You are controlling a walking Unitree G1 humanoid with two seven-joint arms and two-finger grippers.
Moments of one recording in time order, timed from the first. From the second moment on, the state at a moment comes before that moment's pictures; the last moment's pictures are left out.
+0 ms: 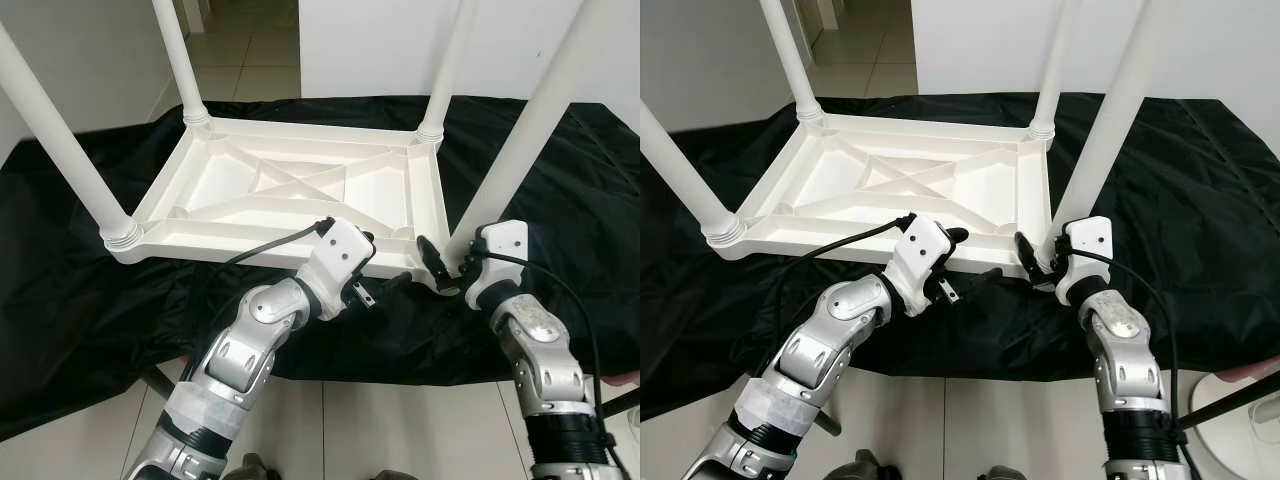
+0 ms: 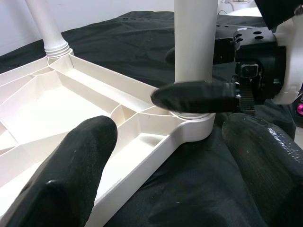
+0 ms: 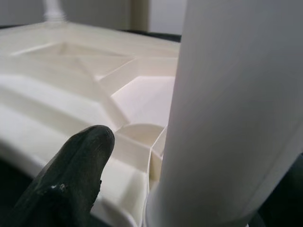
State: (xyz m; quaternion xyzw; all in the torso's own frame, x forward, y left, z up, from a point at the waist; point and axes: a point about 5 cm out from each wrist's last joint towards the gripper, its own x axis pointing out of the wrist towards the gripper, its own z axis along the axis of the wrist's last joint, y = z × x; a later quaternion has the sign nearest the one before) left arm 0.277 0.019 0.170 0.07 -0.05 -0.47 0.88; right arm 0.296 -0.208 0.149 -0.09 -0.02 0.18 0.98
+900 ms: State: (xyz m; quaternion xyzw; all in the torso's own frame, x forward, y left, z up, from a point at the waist) left arm 0.276 0.019 0.173 0.07 -0.05 -0.47 0.88; right arm 0.307 -0.221 0.141 -0.09 -0.01 0.25 0.96
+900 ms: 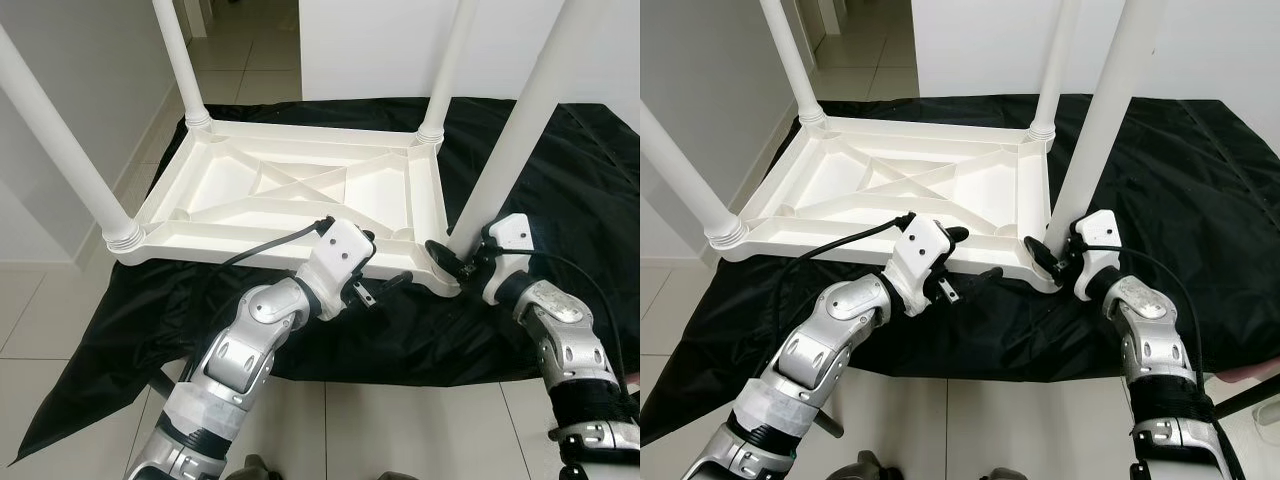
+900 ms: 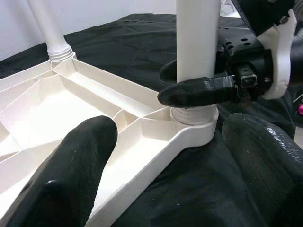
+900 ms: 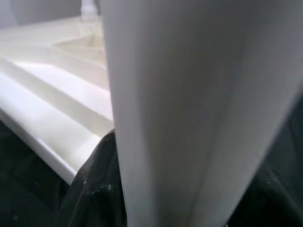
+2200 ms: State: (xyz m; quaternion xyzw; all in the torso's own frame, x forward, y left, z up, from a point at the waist) left arm 0.276 0.018 0.173 0.07 -0.06 -0.47 0.88; right arm 0.296 -0.158 0.139 0.02 -0.03 -0.08 1.00
